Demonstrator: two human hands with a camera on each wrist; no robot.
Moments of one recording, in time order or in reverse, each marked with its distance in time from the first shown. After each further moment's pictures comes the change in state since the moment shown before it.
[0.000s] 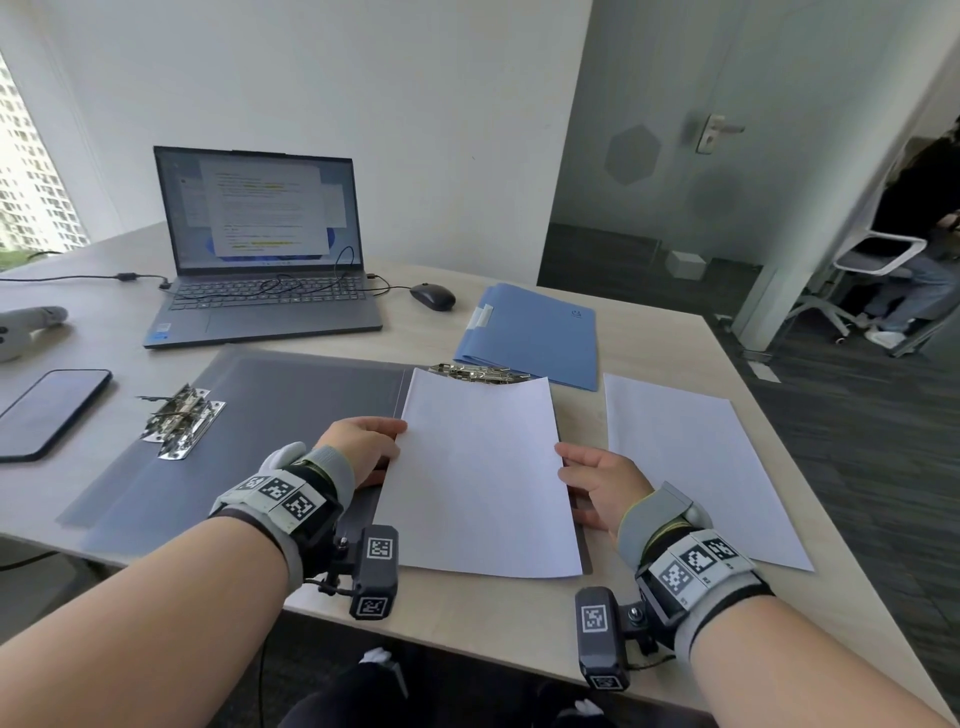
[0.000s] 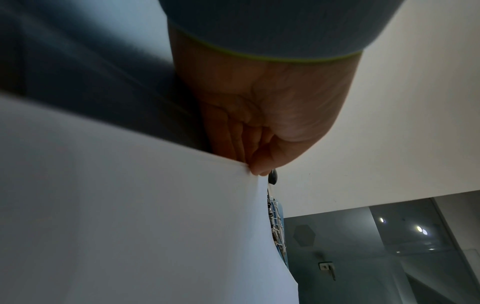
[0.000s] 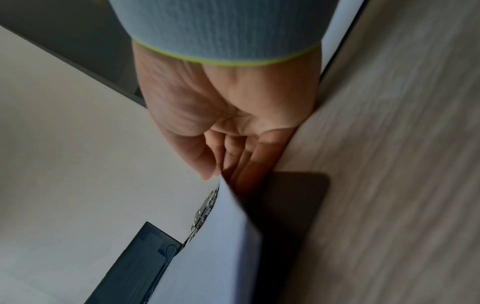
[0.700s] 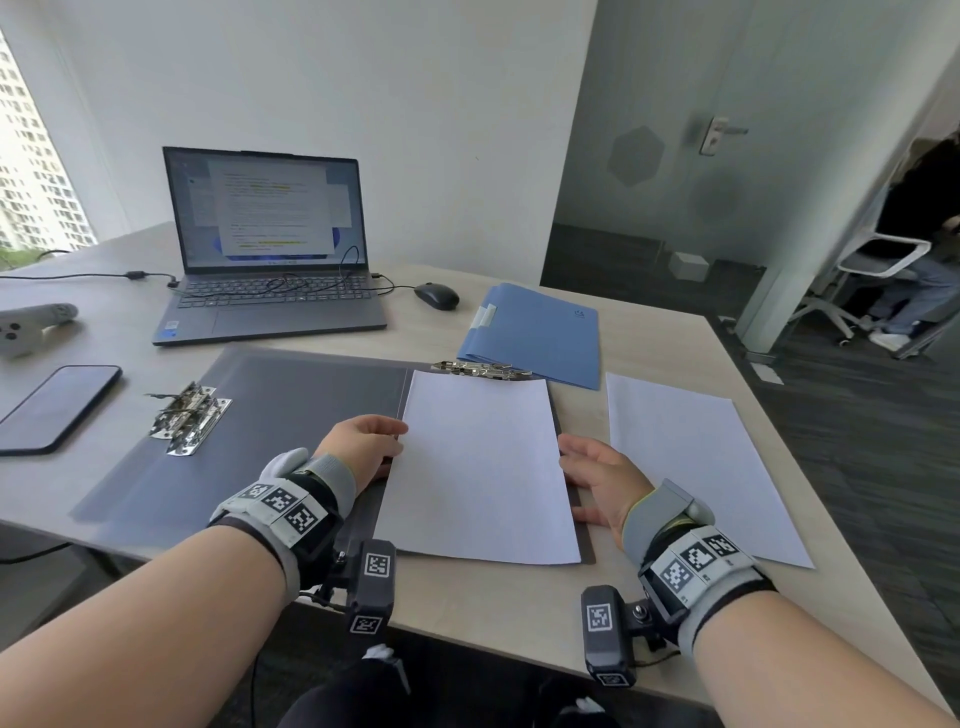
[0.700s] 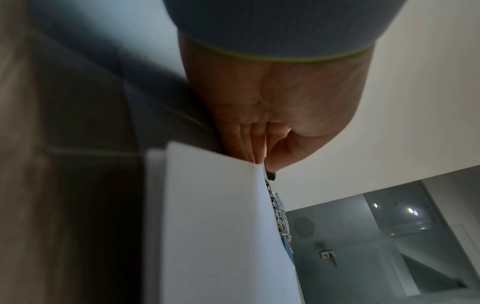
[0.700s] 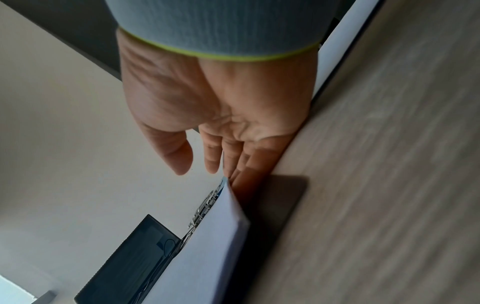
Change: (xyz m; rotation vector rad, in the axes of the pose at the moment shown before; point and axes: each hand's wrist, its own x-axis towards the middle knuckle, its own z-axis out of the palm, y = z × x) left_hand -0.011 -0.009 -0.003 0.074 0.026 0.113; right_hand -0.004 -0.003 0.000 -0.083 -0.036 -0.020
